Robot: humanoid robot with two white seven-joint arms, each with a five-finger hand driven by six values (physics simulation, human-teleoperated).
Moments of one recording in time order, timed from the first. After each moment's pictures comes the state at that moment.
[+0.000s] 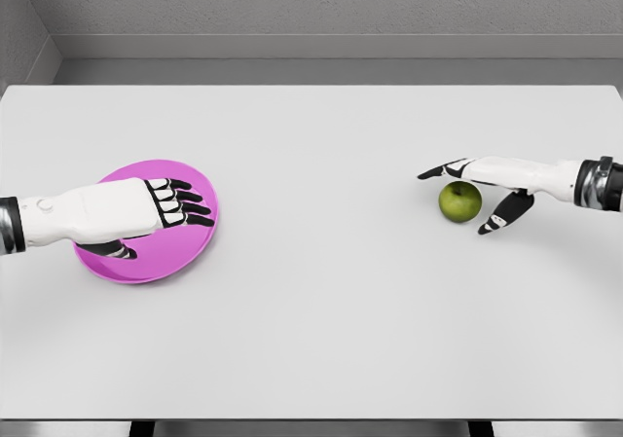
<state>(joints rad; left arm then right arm) -0.64 1.12 -0.93 -1.68 -0.42 -0.61 -0.15 -0.71 -0.79 0.82 -1.11 -0.01 -0.61 0.61</state>
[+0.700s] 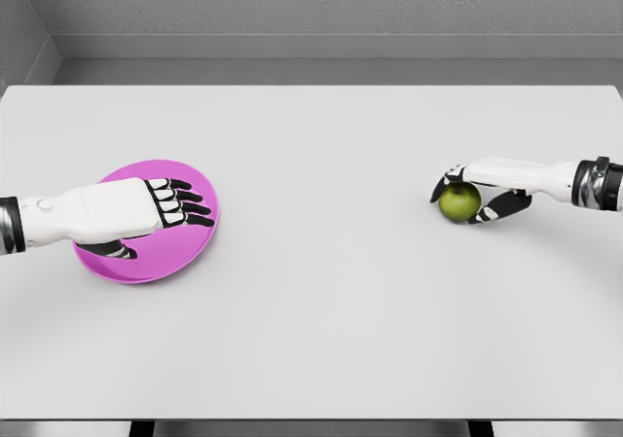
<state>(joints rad) -0.64 1.12 -0.93 -1.68 -0.42 -0.61 -0.15 -0.72 -0.78 0.82 -1.09 0.02 -0.61 0.61</state>
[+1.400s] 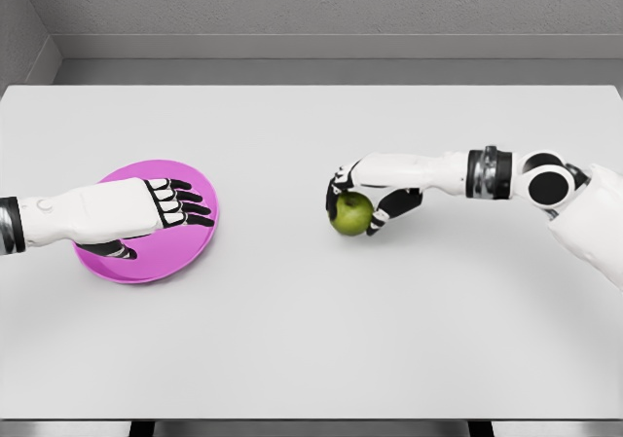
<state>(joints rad) -0.64 1.12 -0.93 -1.68 -0.42 -0.61 -0.15 -0.80 -0.57 0.93 -1.25 -0.07 -0.61 0.61</state>
